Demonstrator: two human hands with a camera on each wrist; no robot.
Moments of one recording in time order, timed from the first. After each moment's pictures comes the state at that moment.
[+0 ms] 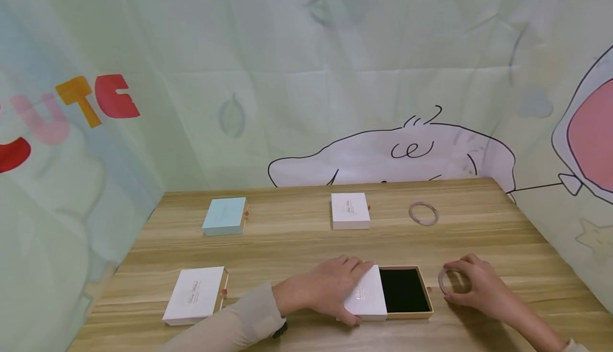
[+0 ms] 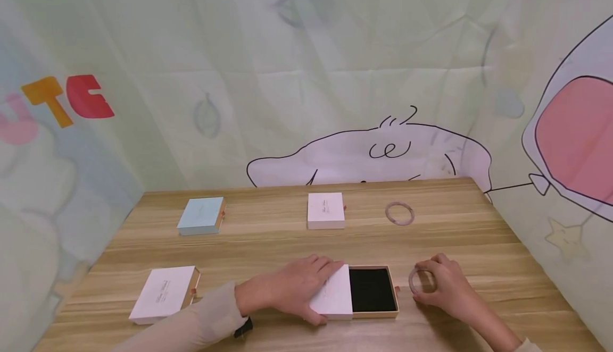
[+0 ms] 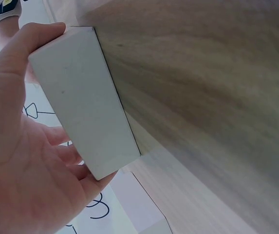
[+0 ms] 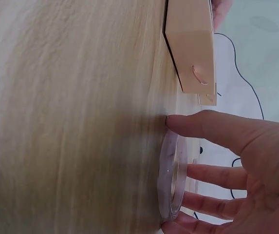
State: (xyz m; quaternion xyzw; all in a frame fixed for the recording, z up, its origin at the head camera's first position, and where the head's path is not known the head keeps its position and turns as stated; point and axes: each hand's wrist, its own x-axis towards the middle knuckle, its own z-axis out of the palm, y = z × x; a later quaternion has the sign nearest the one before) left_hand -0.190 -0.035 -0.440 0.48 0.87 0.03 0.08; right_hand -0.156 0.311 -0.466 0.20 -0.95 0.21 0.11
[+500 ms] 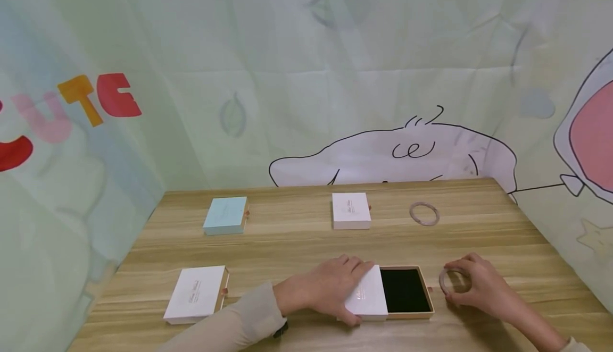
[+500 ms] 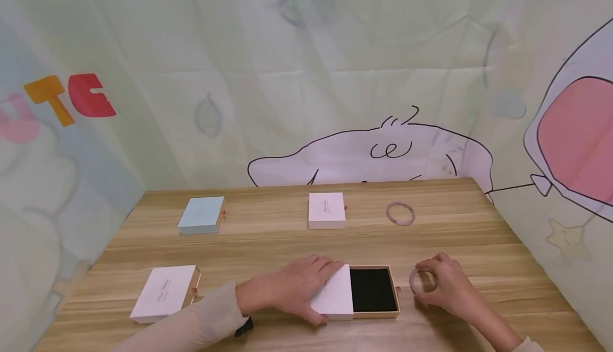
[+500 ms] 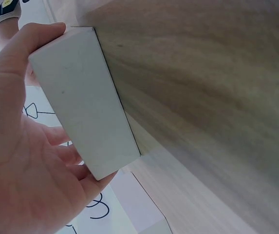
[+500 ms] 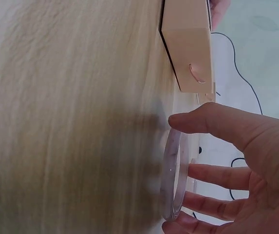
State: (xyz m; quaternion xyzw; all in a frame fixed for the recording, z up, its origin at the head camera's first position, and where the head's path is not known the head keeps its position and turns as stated) left_hand -0.190 -0.036 -0.443 0.48 0.87 0.03 0.07; right_hand -0.159 0.309 -0.460 0.18 -0.96 0.22 0.07
